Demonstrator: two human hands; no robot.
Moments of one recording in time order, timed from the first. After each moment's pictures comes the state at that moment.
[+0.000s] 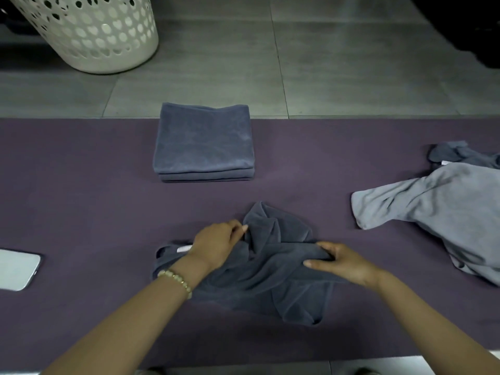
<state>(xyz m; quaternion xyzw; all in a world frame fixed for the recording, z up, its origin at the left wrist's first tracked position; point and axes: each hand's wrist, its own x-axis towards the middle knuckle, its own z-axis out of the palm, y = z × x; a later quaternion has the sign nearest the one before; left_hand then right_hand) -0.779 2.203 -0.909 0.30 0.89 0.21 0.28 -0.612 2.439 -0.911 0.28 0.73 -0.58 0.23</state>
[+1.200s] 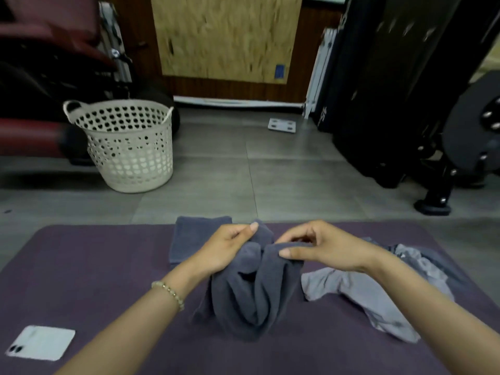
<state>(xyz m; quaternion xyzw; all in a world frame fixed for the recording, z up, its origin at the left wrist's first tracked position) -0.726 2.212 -0.579 0.36 0.70 0.56 0.26 -0.596 2.378 -0.509 0.01 0.84 -0.54 0.09</state>
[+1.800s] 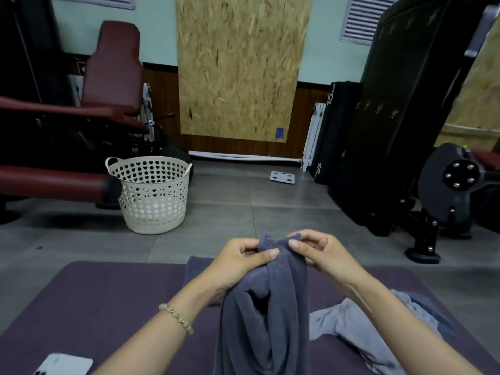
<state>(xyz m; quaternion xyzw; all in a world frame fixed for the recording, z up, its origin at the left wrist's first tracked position) -0.639 2.153 -0.452 0.30 0.59 0.69 0.30 -0.539 2.315 -0.424 0.07 0.71 -0.68 -0.14</state>
